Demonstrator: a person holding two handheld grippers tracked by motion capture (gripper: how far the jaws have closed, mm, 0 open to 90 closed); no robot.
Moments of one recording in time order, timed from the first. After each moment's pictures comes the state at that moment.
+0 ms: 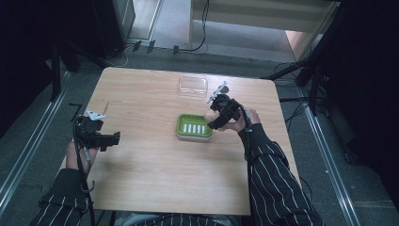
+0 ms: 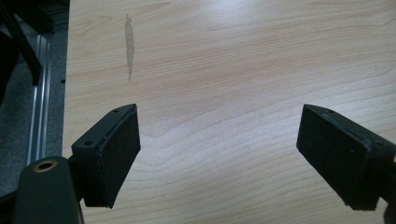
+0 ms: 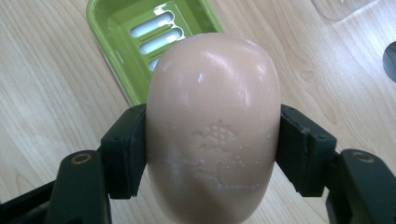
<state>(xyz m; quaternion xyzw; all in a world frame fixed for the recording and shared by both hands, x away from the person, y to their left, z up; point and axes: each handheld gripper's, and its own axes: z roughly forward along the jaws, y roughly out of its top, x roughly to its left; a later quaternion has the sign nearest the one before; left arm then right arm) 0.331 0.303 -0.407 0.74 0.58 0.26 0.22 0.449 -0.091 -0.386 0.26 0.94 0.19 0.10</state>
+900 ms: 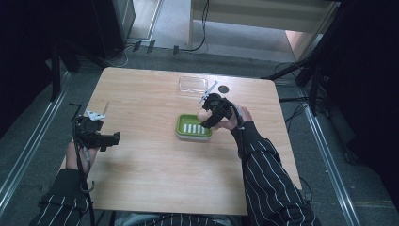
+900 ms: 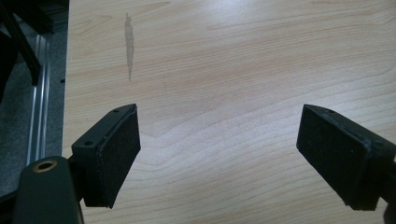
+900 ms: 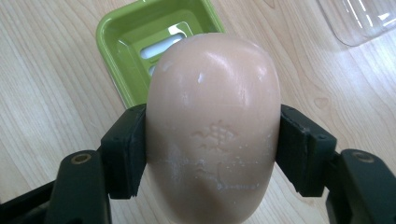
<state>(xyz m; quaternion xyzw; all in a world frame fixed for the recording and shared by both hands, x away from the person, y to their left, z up) 0.331 0.304 -0.407 0.74 0.58 0.26 0.22 0.456 -0.069 -0.392 0.25 0.95 0.19 0.09</state>
